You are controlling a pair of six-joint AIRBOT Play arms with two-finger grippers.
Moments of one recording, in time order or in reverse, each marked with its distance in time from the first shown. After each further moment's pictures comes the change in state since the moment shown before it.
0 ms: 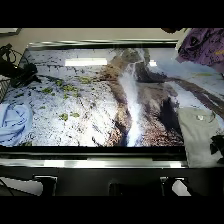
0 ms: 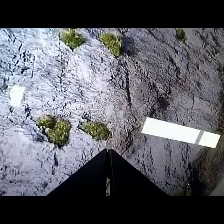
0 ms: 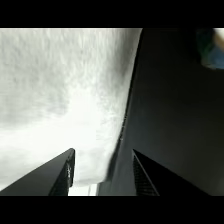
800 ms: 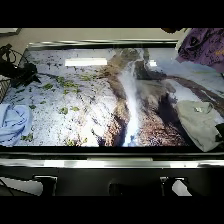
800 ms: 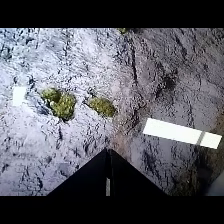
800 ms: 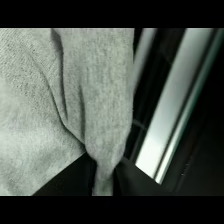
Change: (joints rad) left arm 0.000 0.000 0.000 0.005 0.000 0.000; right arm 0.000 -0.015 0.069 0.075 -0.159 -0.076
